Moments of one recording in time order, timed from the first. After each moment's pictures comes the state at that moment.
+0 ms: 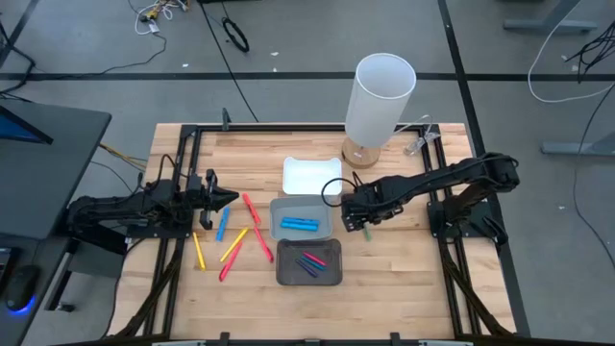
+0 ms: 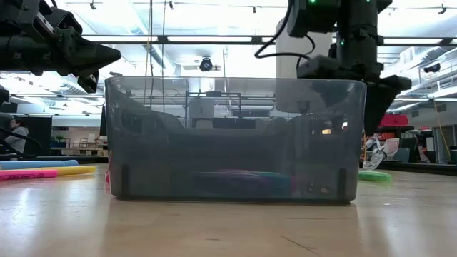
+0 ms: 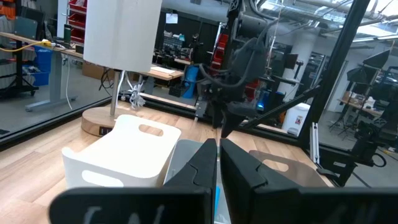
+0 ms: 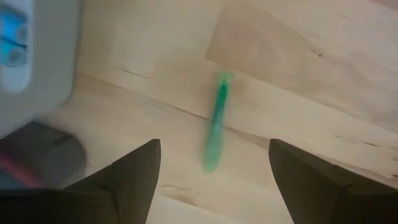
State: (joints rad) left arm 0.04 0.01 0.01 0.10 -0.08 -0.25; right arm 0.08 1.59 1.08 -0.98 0.01 1.29
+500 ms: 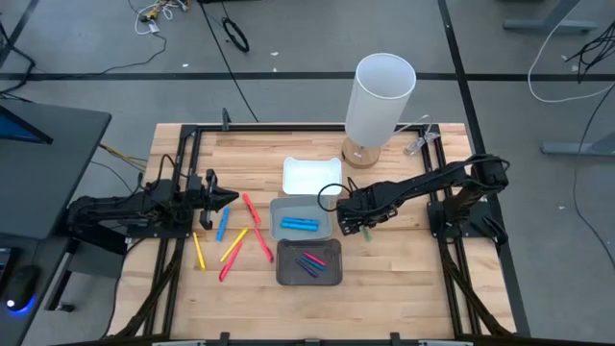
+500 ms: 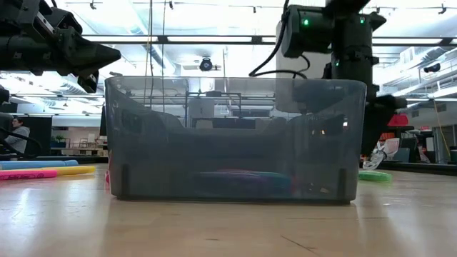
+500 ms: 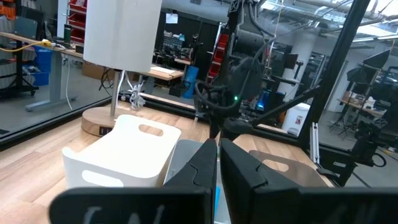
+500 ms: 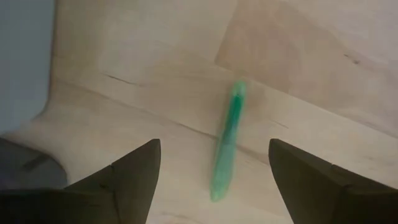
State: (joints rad) left arm 0.04 0.01 0.01 0.10 -0.08 -0.25; right arm 0.08 1.68 1.03 -0.87 0.01 1.27
